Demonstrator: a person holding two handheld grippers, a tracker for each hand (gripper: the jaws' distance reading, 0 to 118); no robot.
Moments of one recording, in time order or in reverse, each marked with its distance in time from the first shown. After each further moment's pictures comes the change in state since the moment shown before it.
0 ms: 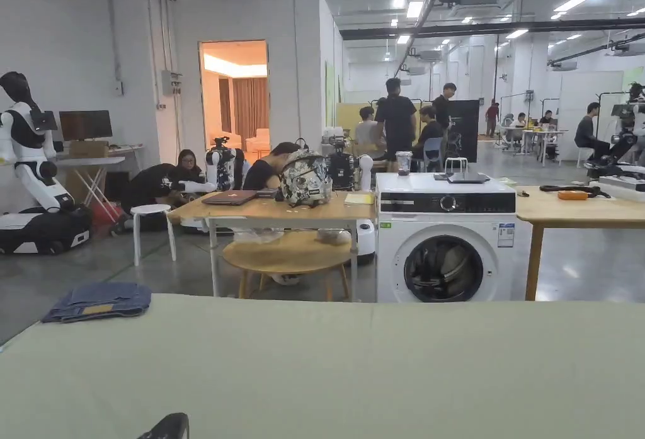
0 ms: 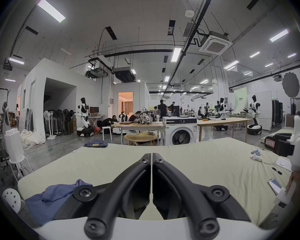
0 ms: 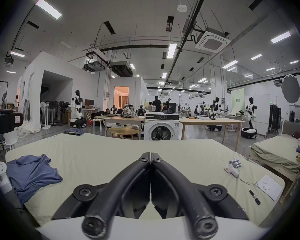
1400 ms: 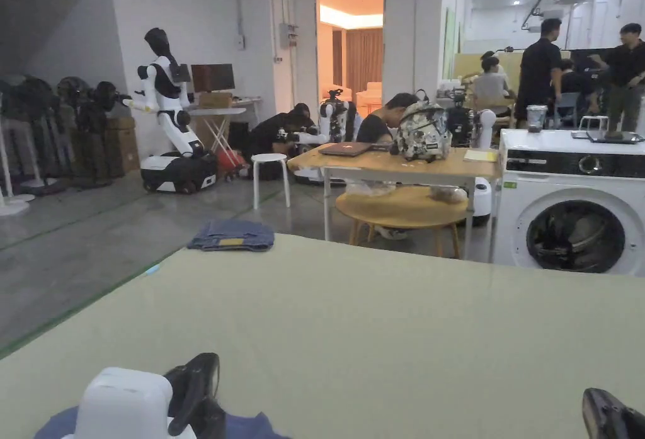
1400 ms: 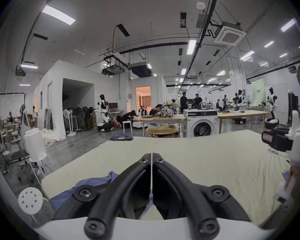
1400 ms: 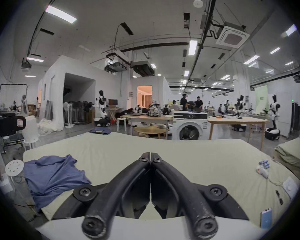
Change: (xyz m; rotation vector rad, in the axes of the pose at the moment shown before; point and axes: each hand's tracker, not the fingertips) left arm -0.072 -0.003 0.046 -0.067 0.181 -0.033; right arm -0.087 -0.006 -0.029 -0.015 0.242 -0.006
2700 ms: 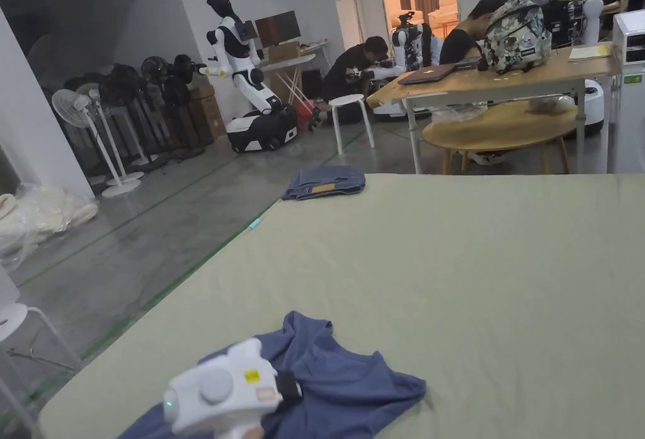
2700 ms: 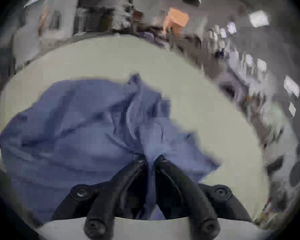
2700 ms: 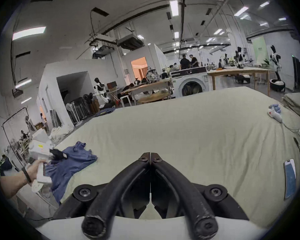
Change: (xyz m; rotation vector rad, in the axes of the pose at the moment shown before) left arm -0.197 -0.164 -0.221 -0.714 0.027 0.646; right arm 0.061 -0.078 0.007 -0.296 0.046 -0.284
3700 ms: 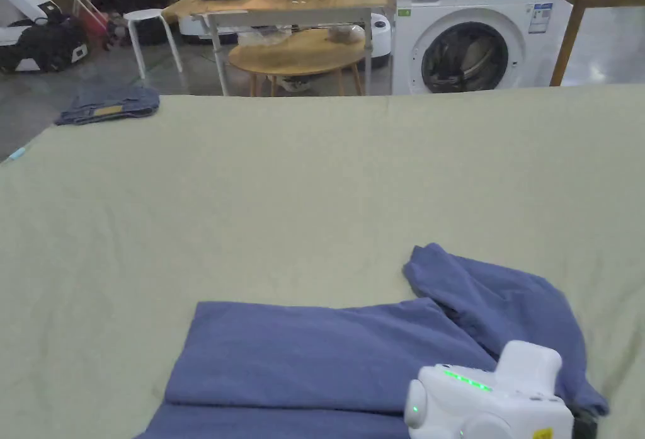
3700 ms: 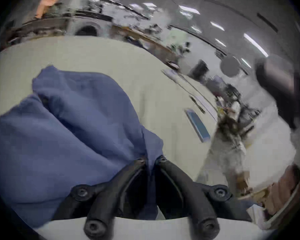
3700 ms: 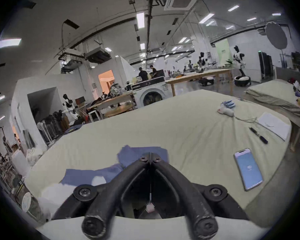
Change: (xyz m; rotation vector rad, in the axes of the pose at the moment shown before) left arm 0.402 -0.411 -0.019 -0.523 -0.779 -0.795; right arm 0.078 -0.007 0.110 0.112 -0.306 -0.121
